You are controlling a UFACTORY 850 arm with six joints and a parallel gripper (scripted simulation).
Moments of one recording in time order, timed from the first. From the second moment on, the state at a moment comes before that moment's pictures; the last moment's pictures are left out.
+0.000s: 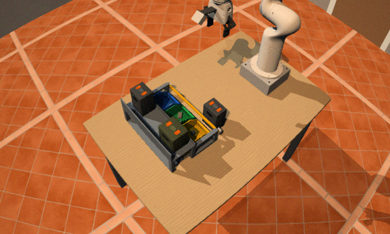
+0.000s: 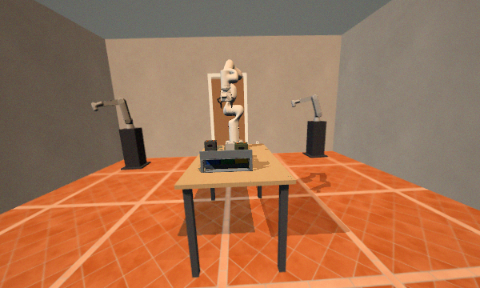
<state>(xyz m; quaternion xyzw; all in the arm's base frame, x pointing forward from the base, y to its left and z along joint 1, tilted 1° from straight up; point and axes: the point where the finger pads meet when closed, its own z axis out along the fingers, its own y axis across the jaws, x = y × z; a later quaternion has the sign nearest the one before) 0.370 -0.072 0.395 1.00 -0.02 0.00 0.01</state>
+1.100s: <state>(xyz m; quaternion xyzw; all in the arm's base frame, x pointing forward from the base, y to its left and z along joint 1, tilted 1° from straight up) 0.338 -0.037 0.449 0.99 0.10 0.01 0.03</state>
